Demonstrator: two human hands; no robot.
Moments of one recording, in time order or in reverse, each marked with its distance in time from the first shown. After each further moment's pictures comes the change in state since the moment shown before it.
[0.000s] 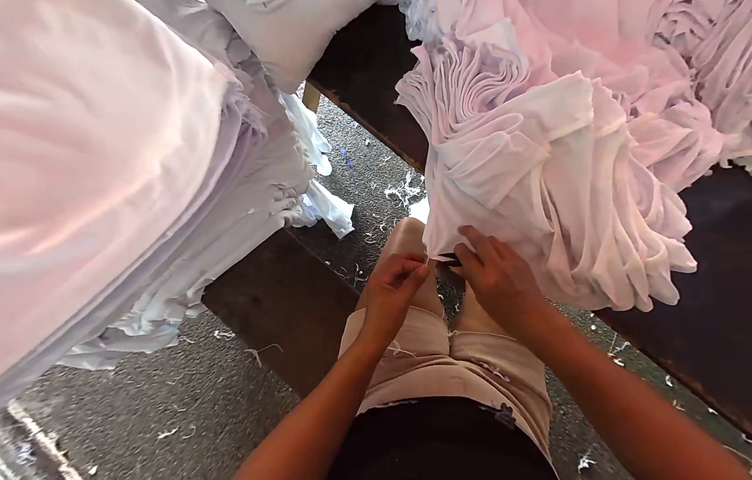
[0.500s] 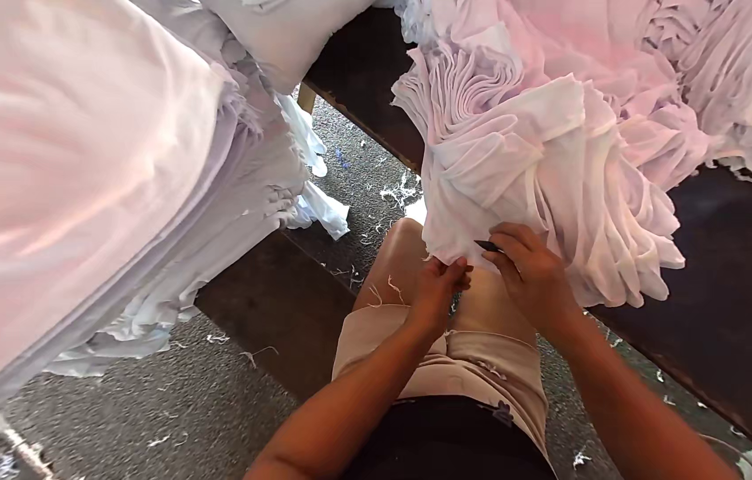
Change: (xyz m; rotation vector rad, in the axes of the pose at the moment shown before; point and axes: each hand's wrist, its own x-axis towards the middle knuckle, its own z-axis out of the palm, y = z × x) left_hand 0.012 0.016 0.069 -0.412 -0.018 -0.477; right_hand -0.014 0.017 -0.030 0.217 0.108 0.234
